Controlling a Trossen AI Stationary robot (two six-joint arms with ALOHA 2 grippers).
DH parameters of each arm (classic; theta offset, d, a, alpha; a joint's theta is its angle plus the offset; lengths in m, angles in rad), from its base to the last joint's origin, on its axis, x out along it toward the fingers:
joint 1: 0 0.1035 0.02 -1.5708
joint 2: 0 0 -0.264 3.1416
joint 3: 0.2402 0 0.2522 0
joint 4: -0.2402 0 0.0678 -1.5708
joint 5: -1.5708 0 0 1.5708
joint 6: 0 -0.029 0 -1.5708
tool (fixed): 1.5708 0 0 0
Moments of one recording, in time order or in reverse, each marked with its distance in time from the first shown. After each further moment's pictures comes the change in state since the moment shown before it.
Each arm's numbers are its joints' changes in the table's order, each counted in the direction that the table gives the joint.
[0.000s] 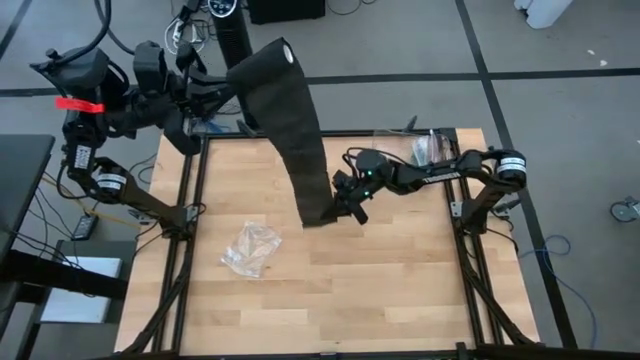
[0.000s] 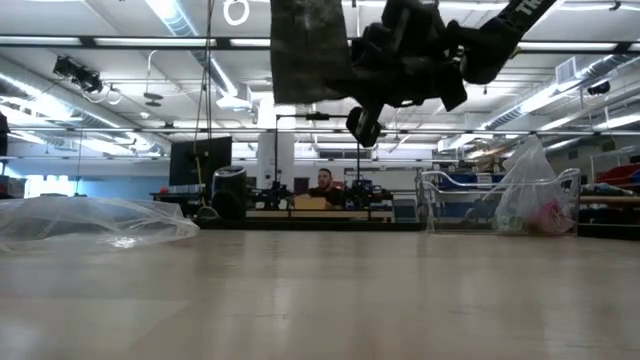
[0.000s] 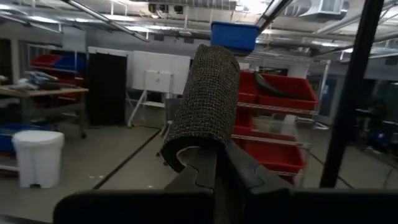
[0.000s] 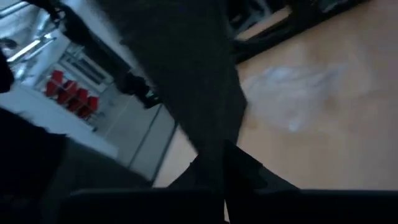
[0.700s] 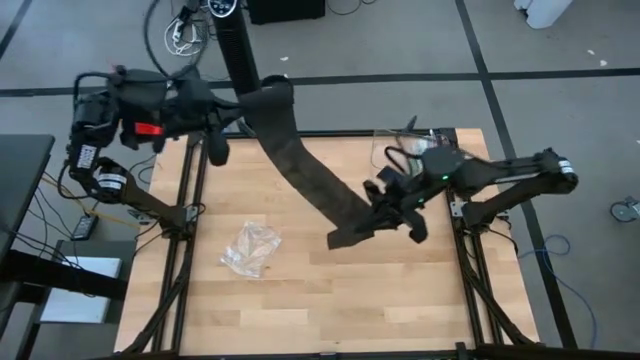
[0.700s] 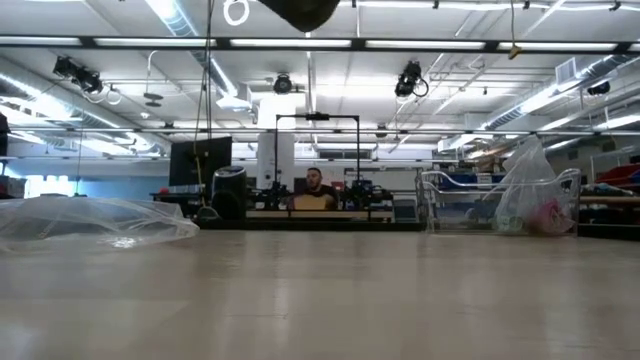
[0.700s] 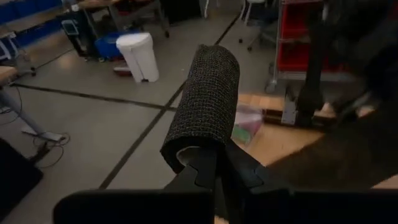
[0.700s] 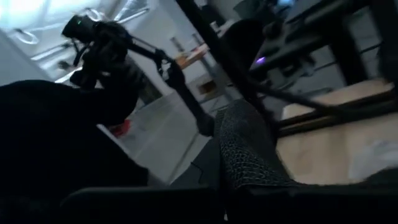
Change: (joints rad) left arm 0.016 0.008 -0.034 -0.511 0.304 -0.119; right arm 0.356 -0.446 0.330 -0.504 -0.345 -0.115
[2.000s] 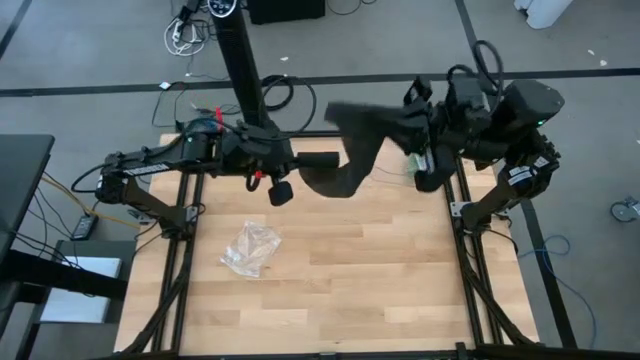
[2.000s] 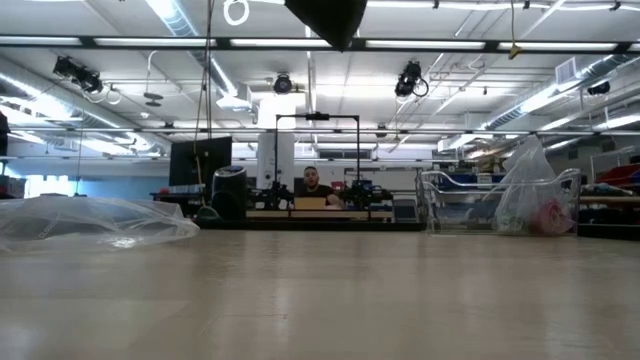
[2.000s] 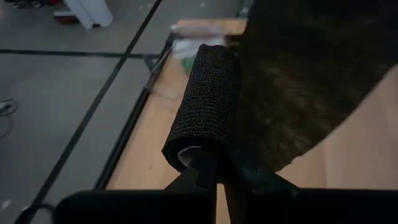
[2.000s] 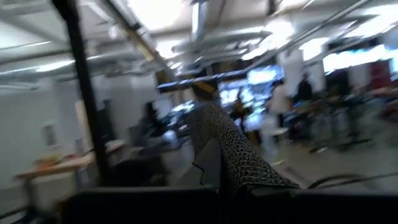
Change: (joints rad) left arm -0.026 0.002 -0.651 0.393 -0.130 0.024; right arm 0.121 0.382 1.154 -0.414 -0.739 0.517
